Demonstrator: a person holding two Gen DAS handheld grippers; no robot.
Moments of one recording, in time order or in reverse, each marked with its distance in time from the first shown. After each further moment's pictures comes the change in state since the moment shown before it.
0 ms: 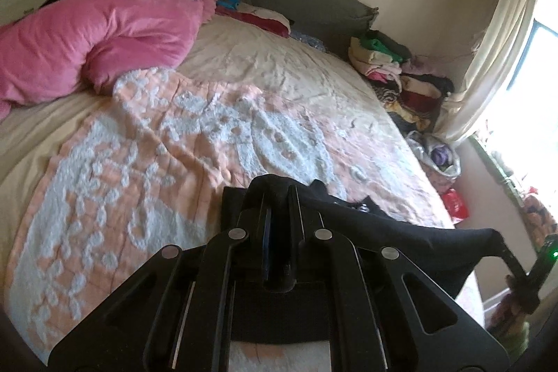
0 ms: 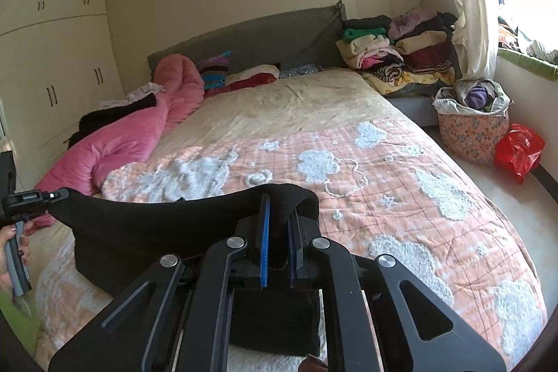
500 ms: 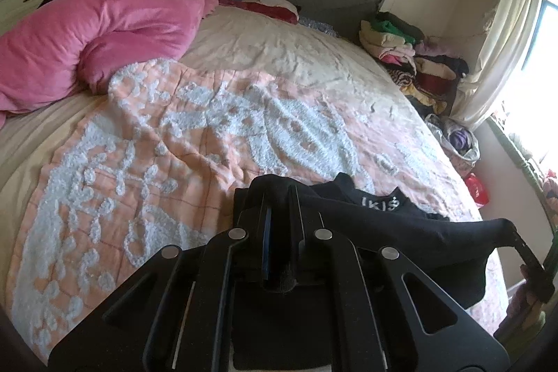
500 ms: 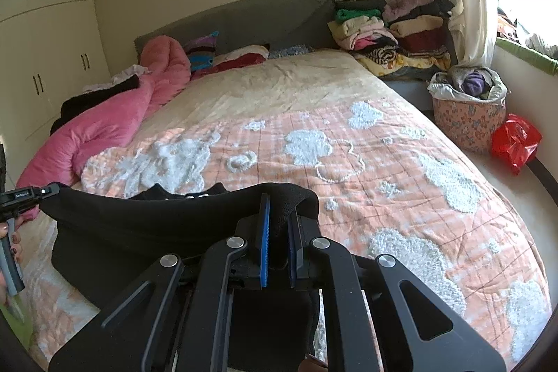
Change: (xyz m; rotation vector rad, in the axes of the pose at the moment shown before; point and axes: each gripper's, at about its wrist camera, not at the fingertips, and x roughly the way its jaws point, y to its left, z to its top) left arm 0.045 0.007 -0.002 0.047 0.053 0.060; right arm 0.056 -0.007 -0.010 0.004 0.079 -0.044
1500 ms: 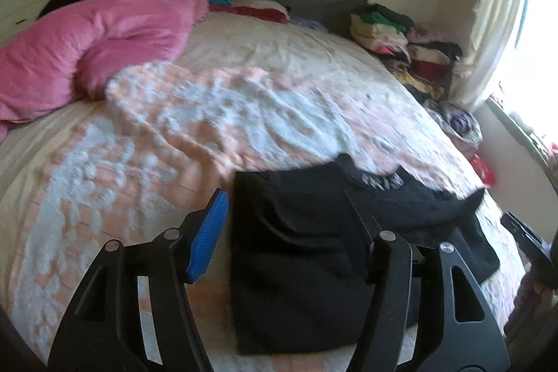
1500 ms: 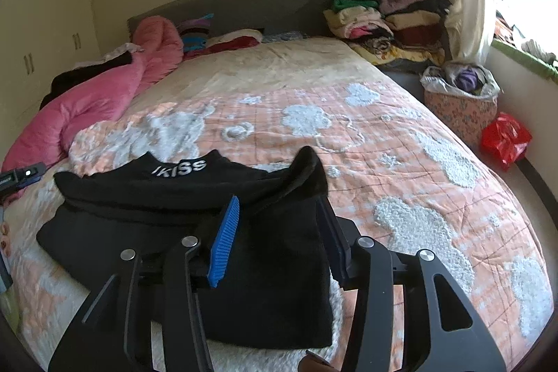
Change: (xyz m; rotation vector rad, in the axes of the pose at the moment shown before) left arm -0.003 -0.018 -0.031 0.099 0.002 -0.014; right arm 0.004 0.023 -0.035 -0.059 0.050 -0.050
